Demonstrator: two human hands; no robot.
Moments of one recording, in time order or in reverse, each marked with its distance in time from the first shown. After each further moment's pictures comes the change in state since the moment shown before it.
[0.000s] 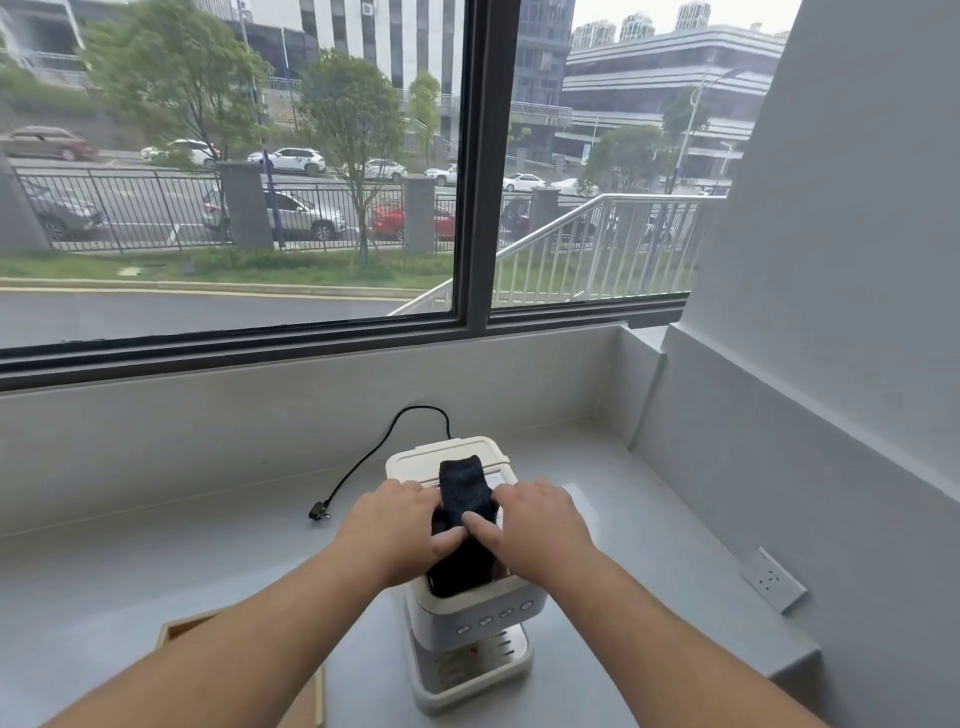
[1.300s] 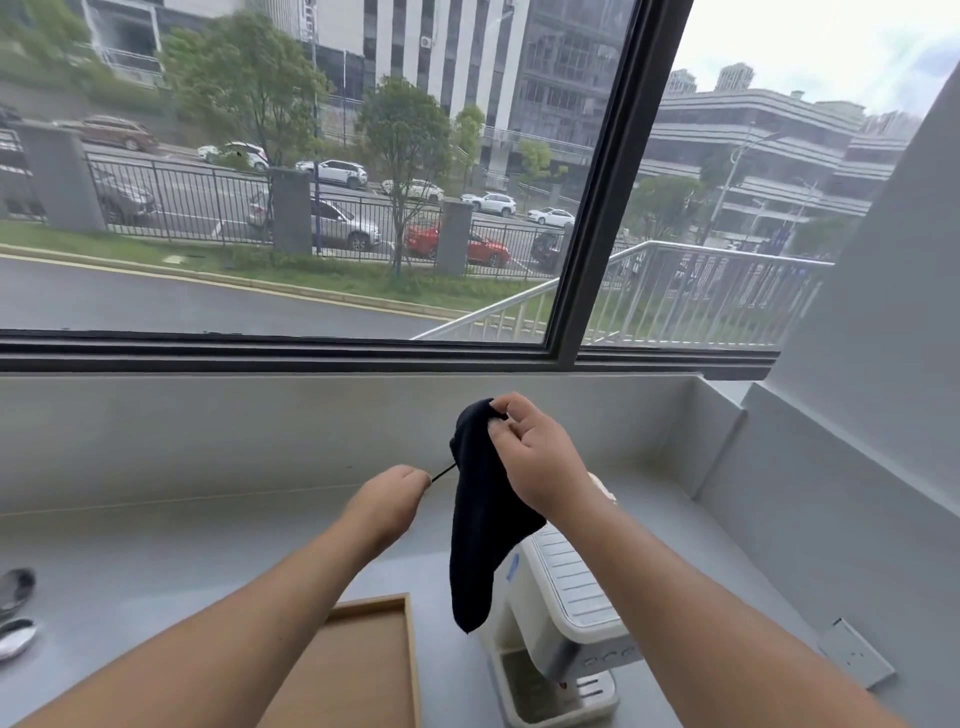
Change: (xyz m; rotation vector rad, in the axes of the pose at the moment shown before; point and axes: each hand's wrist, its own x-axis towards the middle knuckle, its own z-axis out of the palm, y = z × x) left_hand -0.039 -0.174 -0.031 -0.938 0.041 -0.341; right_hand 0.063 -0.174 -0.078 0.898 0.221 -0.161
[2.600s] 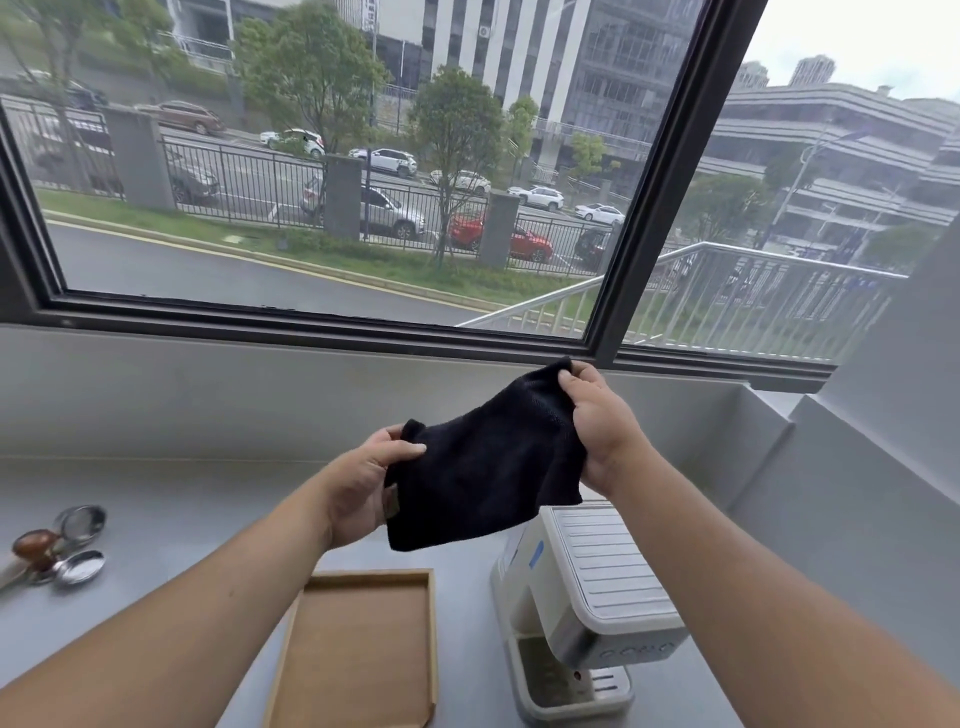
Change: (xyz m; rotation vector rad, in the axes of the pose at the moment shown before) left_hand -0.031 -0.028 -0.045 -1.012 -0.204 -0.087; right_hand 0.023 -0.016 -0.016 0.868 -0.005 0.371
